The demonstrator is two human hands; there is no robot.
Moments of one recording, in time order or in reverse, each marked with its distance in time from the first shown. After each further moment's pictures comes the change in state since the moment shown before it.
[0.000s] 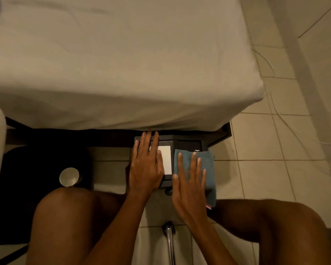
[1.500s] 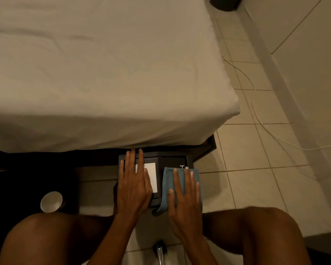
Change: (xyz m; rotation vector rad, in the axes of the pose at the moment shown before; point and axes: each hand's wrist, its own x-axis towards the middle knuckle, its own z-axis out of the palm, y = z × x) left_hand -0.002 0.003 0.008 0.066 0.007 0.000; right_hand 0.008 0.029 0.004 0.024 0.108 0.015
